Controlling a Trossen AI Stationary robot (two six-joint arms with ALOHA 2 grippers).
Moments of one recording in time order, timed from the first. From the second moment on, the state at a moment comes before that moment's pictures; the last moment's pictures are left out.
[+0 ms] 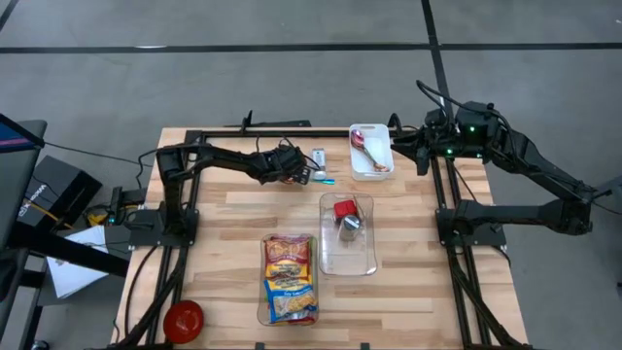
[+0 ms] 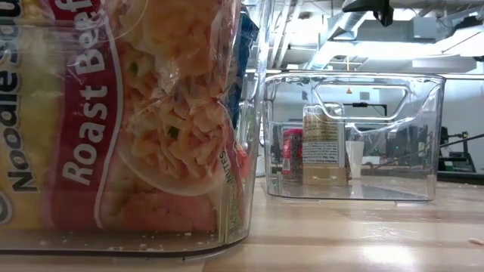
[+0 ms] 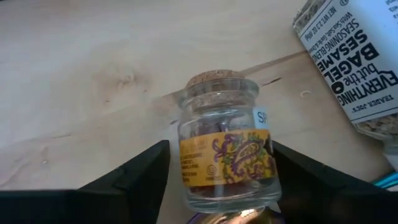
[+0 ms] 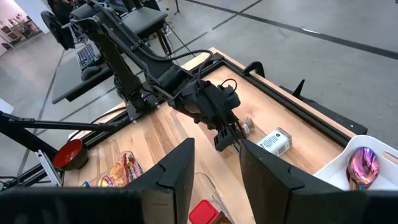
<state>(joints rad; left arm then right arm) 0.38 1.94 1.06 -0.18 -0.40 -0.74 -0.47 0.86 1.17 -0.69 -0.16 0.32</state>
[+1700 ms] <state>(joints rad) 0.34 1.49 1.06 0.14 0.66 -0.36 -0.26 1.11 1.28 -0.41 -0.12 -0.09</state>
